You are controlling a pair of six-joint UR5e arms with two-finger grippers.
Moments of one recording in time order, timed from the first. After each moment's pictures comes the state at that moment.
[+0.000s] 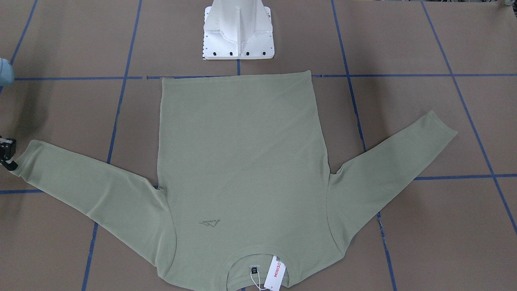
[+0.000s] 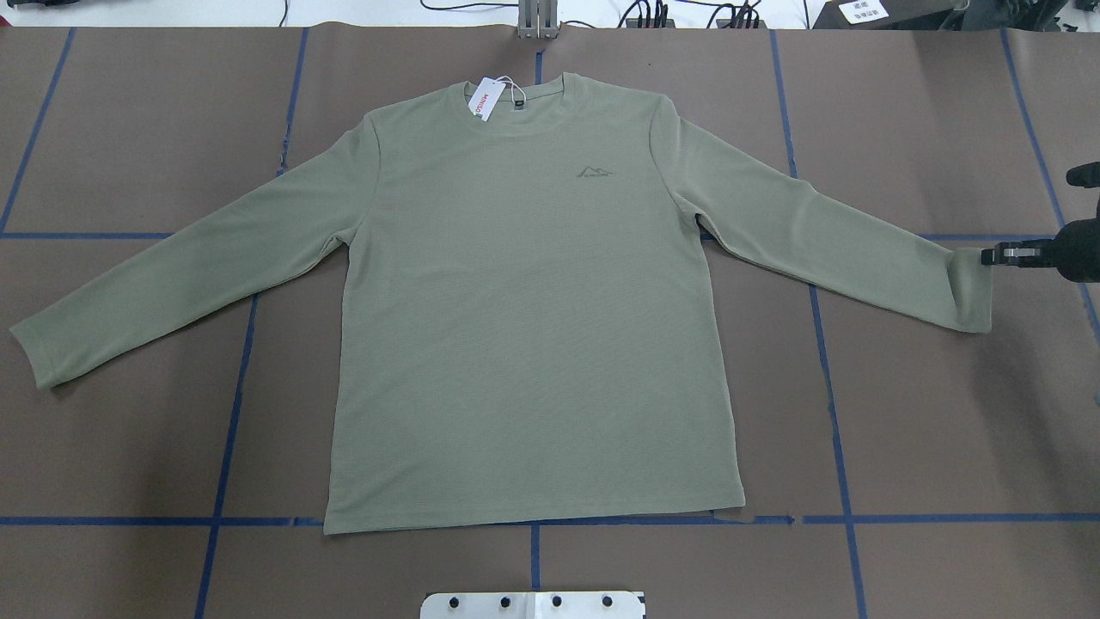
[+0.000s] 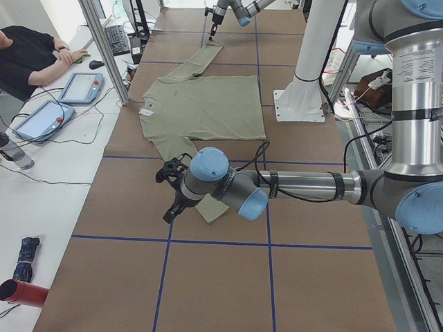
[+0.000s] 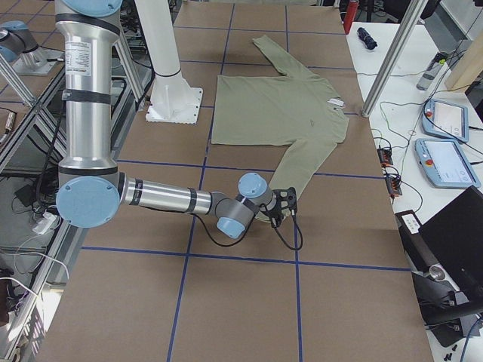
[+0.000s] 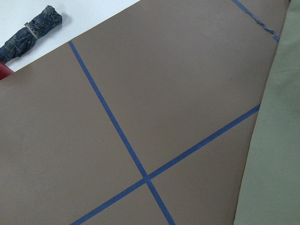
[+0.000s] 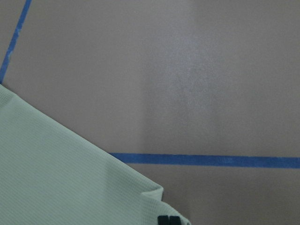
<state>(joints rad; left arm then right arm) -1.58 -1.46 -1.69 -2.15 -2.37 0.16 1.07 -1.63 1.48 -0.55 2.04 0.90</state>
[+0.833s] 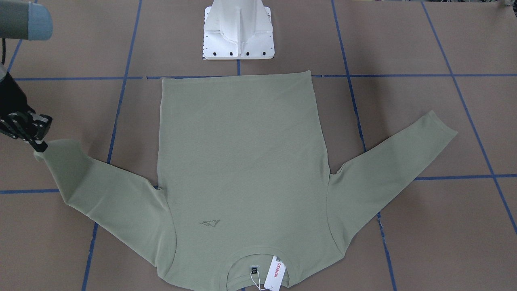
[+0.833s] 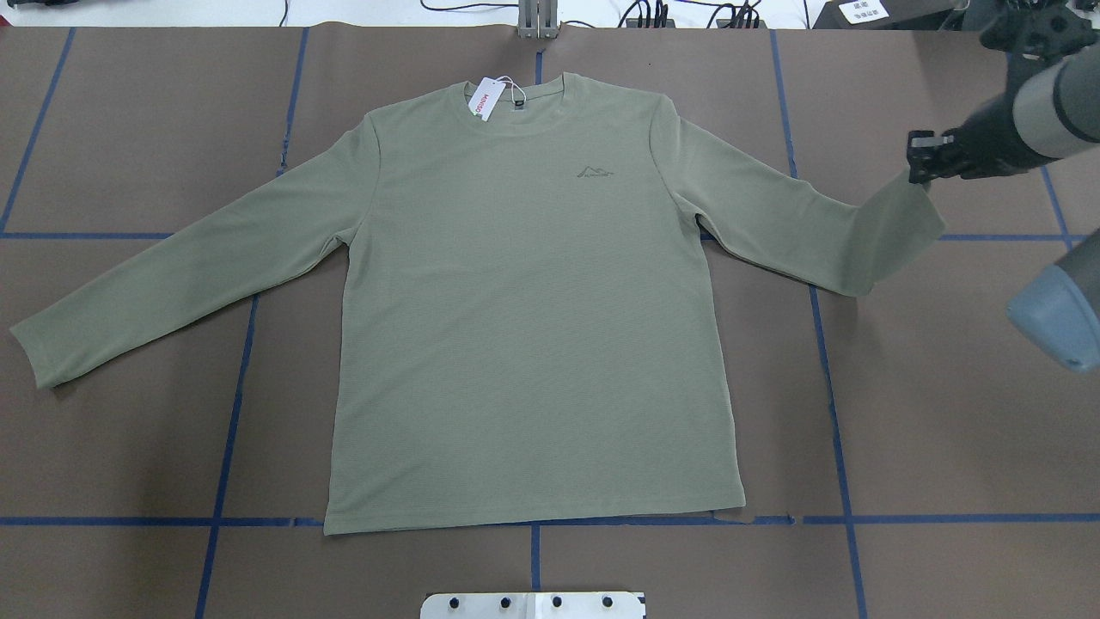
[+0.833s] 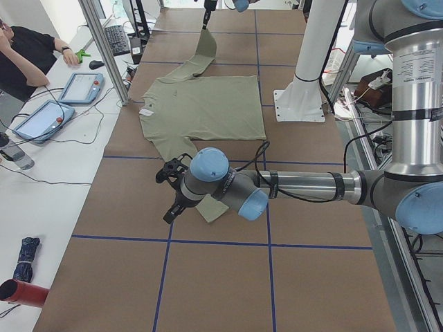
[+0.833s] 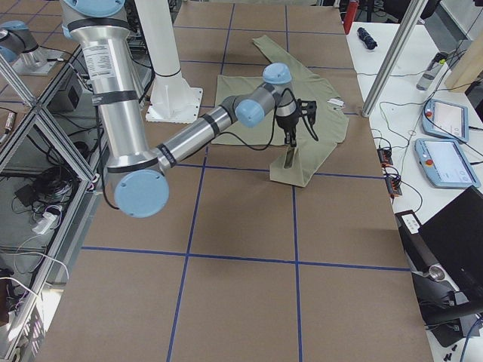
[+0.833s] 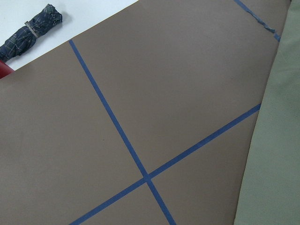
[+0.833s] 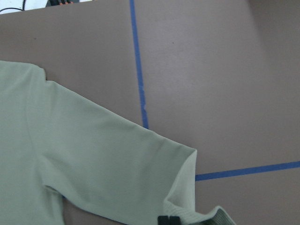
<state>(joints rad) -1.58 -1.46 -1.69 -2.15 -2.37 0.15 1.00 -1.28 1.96 -1.53 1.97 1.01</state>
